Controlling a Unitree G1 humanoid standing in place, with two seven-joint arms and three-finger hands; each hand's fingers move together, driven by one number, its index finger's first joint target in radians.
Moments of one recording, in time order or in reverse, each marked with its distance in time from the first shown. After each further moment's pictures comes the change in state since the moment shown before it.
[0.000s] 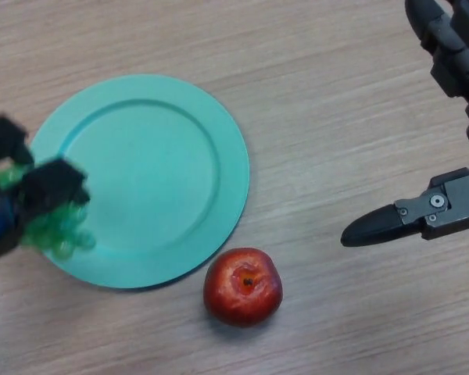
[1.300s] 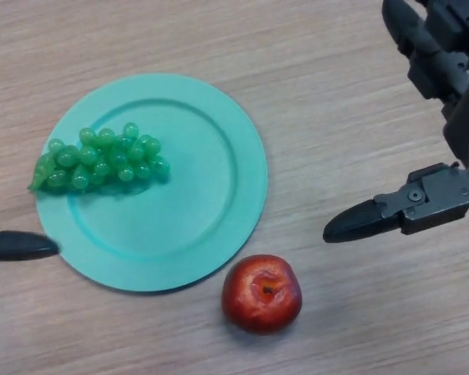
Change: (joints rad) left arm 0.151 -0.239 0.024 -0.428 -1.413 1.314 -0.057; right arm -0.020 0.042 0.041 0.050 -0.023 0.015 0.012
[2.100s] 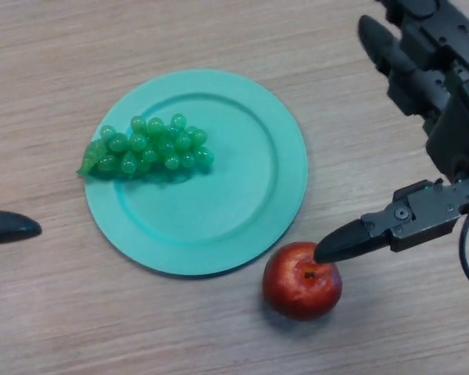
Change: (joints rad) left arm -0.039 0.070 0.053 -0.141 -0.114 0.166 0.134; right arm 0.035 0.020 0.030 -0.017 -0.016 0.000 0.026
